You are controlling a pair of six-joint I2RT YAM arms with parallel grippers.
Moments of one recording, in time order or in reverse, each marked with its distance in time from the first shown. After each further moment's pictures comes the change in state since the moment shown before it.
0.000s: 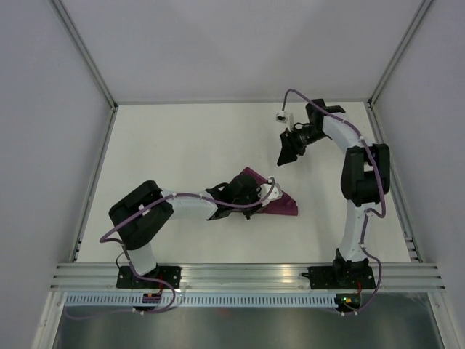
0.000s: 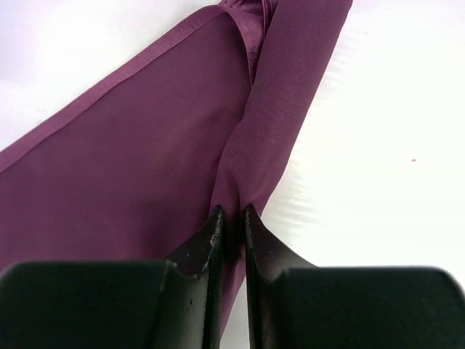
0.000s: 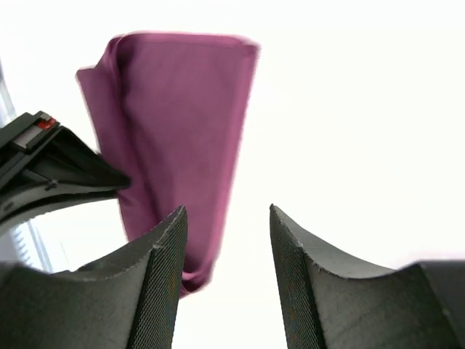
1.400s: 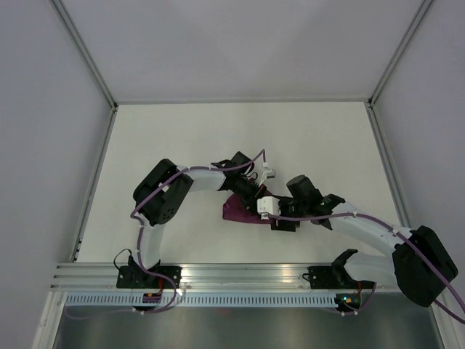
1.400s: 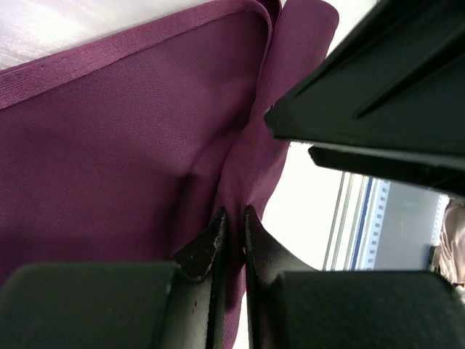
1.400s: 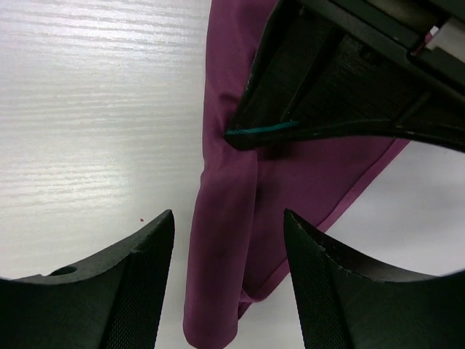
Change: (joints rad) left arm 0.219 0.297 0.336 -0.417 0.700 -0.286; right arm 0.457 -0.946 -1.185 0.695 0.423 -0.202
